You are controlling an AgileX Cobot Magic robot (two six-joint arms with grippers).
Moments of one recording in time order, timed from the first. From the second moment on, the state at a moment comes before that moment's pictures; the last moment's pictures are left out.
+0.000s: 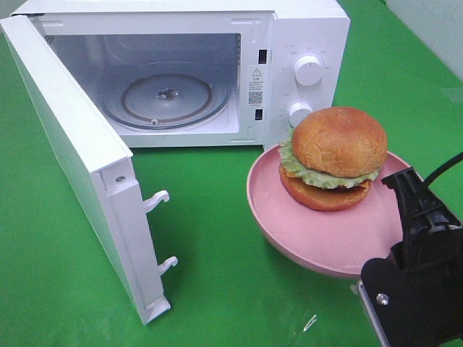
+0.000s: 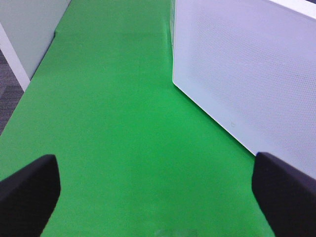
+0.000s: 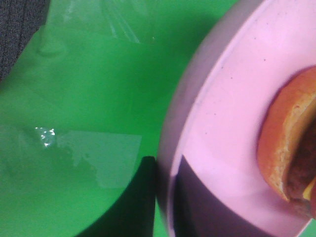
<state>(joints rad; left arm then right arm) 0.07 -0.01 -0.51 -0.09 1.03 0.10 0.94 1.10 -0.41 -0.69 0.56 -0.53</state>
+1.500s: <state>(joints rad) 0.07 -0.01 -0.51 -0.09 1.03 0.10 0.58 1.10 -0.48 -0.14 0.48 -1.42</state>
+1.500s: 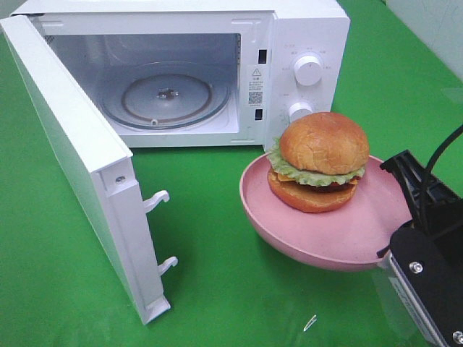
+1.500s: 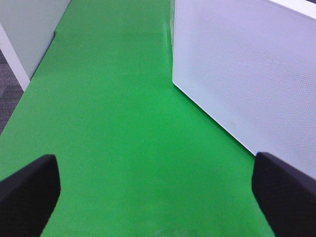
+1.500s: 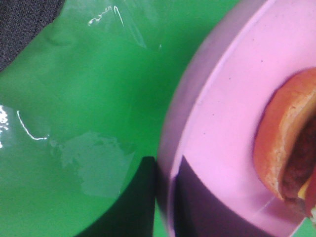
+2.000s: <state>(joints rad) 0.07 -0.01 -0.51 -0.09 1.03 0.10 0.58 1.12 -0.54 -0.12 0.48 -1.45</state>
